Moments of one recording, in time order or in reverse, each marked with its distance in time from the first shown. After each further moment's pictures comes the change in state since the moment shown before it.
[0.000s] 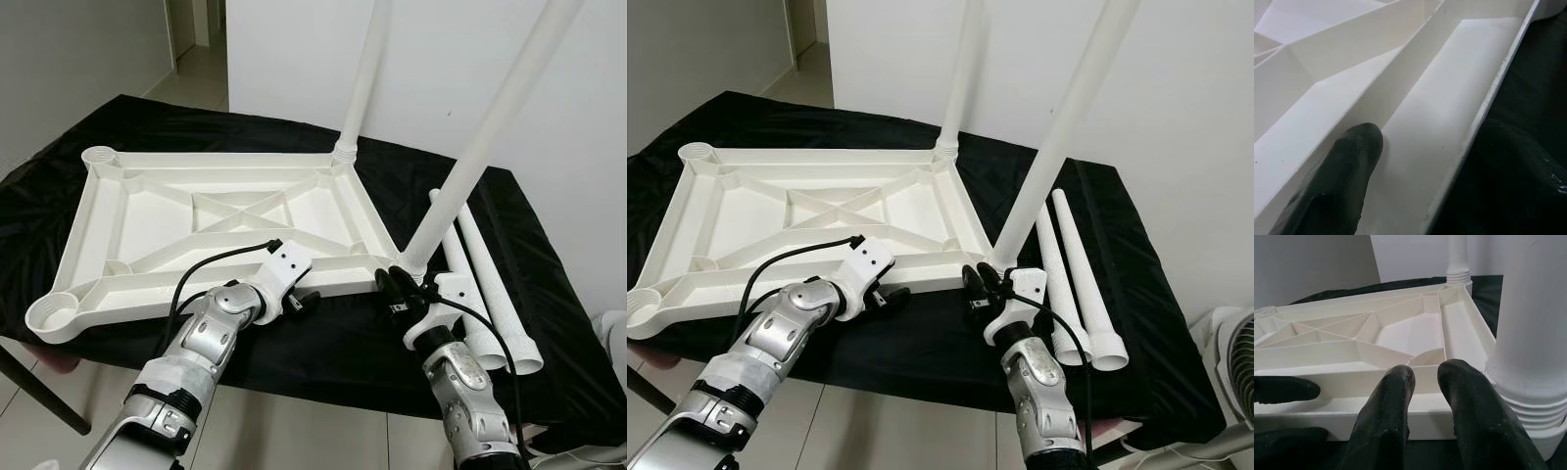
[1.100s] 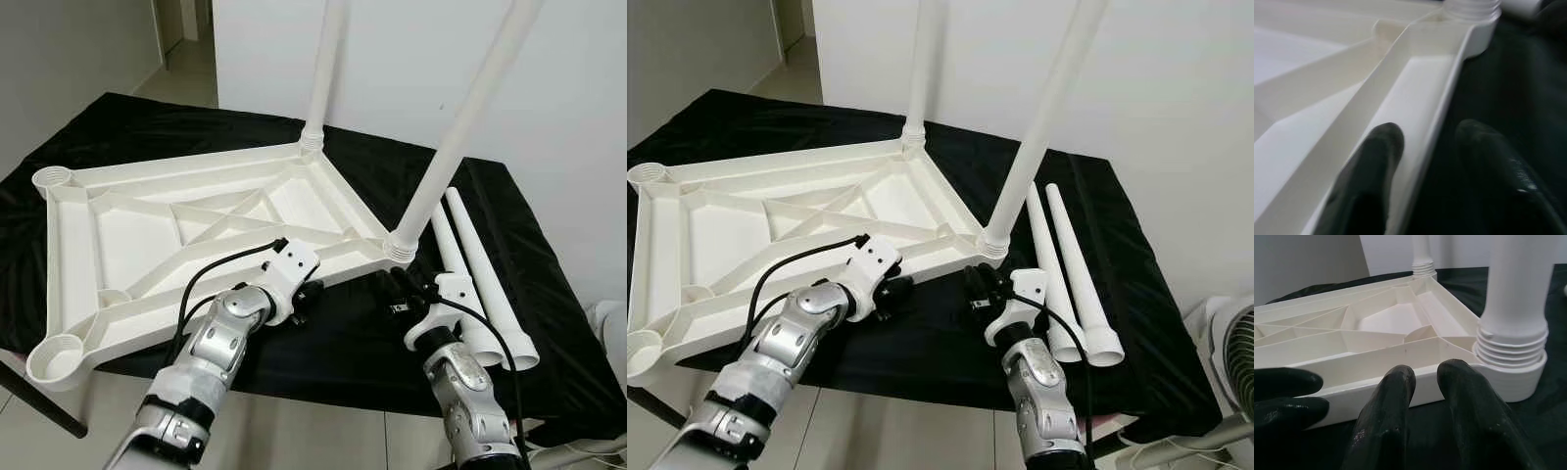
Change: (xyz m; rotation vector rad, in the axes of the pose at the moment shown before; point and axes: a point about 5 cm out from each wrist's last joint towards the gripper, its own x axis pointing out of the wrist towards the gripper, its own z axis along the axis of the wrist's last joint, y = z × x) left arm 0.000 -0.018 0.020 -0.099 -0.168 -0.015; right arm -0.001 0.000 -0.002 -0.007 0.013 -0.015
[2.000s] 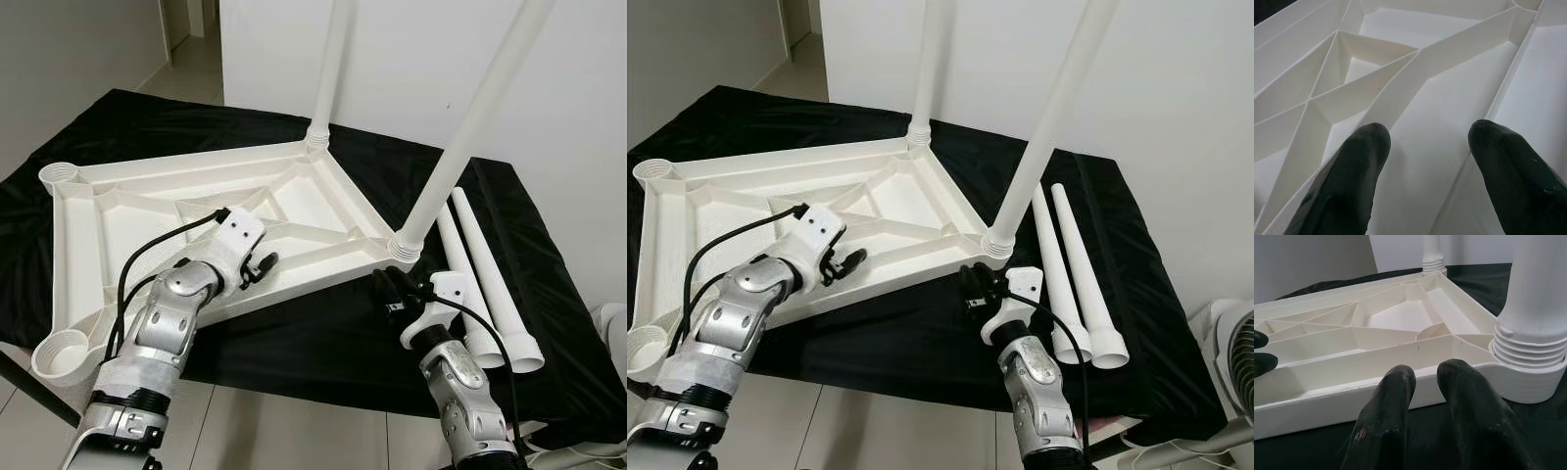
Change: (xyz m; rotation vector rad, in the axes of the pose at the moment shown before) left arm -0.047 0.067 0.001 0.108 0.109 0.250; right arm 0.002 0.003 -0.003 0.005 0.010 0.014
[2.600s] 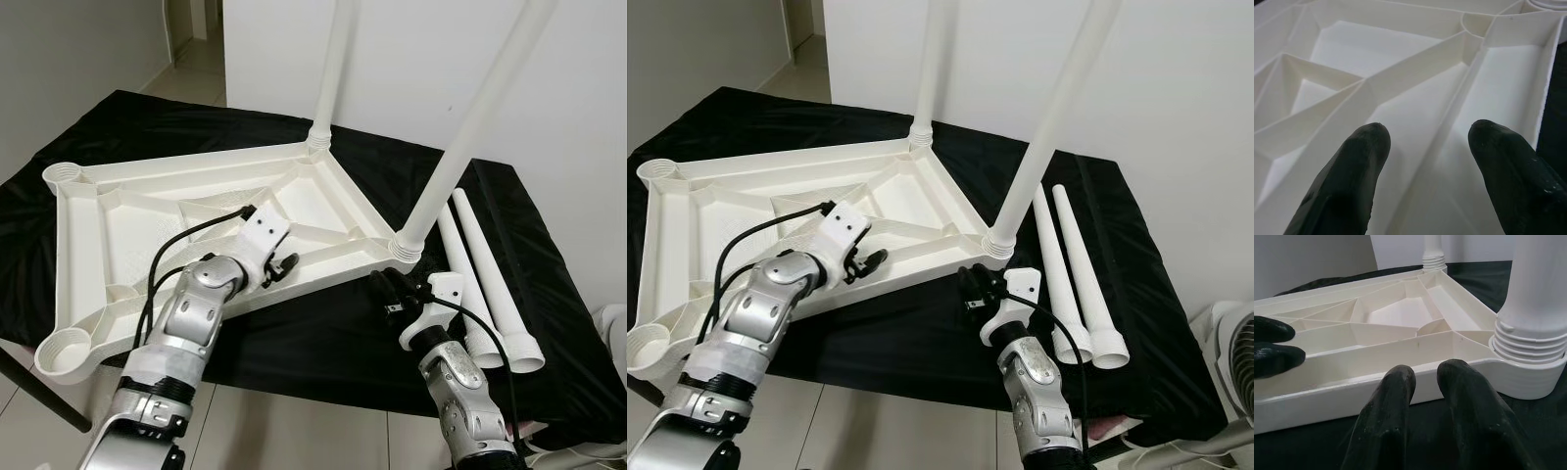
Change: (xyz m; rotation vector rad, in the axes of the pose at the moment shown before) left arm 0.021 -0.027 0.019 -0.026 0.004 -0.088; right arm 0.000 0.000 -0.002 -0.008 0.011 0.003
